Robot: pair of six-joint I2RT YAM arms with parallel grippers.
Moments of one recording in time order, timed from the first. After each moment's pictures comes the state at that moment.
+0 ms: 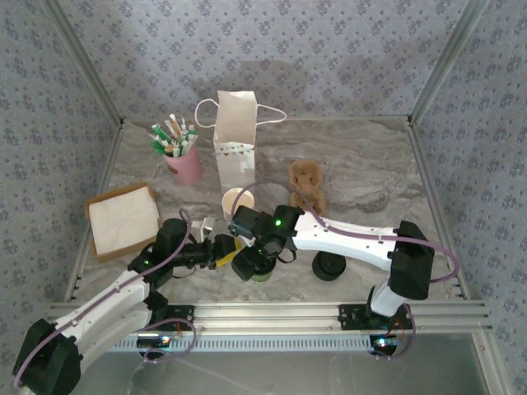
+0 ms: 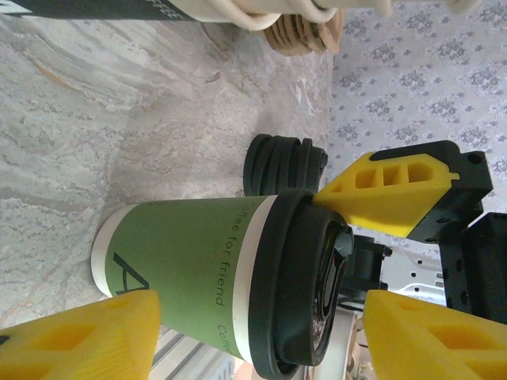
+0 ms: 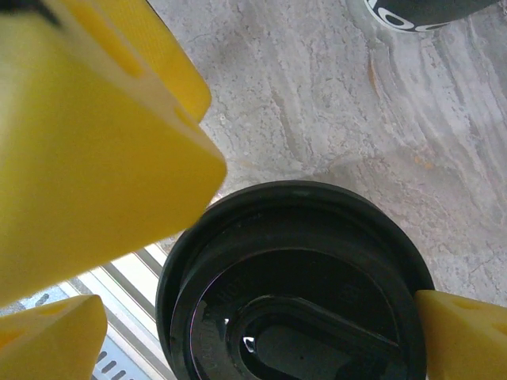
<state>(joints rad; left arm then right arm) -0.58 0.75 0.25 0.00 0.69 -1.14 1.18 1.63 1.35 -0.98 -0.04 0.36</state>
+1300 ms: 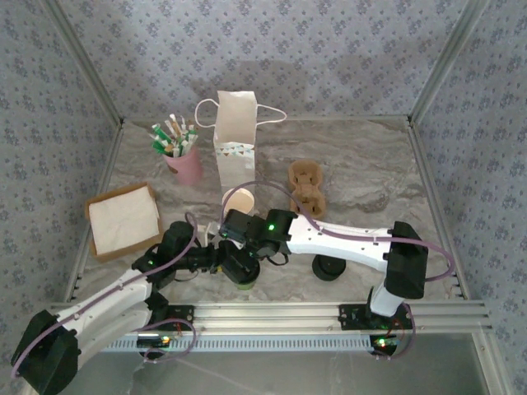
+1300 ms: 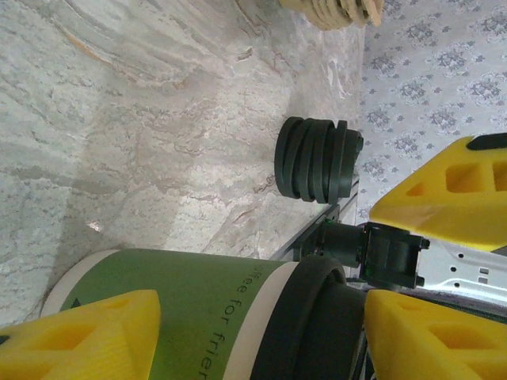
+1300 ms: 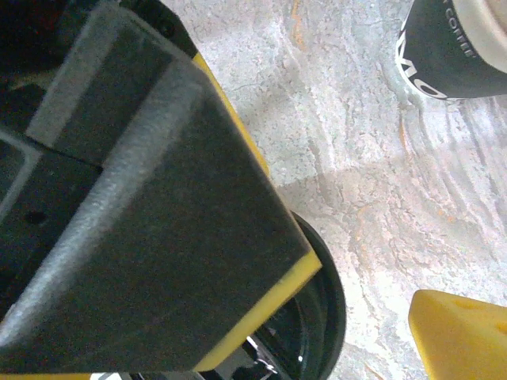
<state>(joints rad) -0.64 0.77 0.23 -0.03 0.64 -1.10 1.23 1.66 1.41 -0.93 0.01 0.35</state>
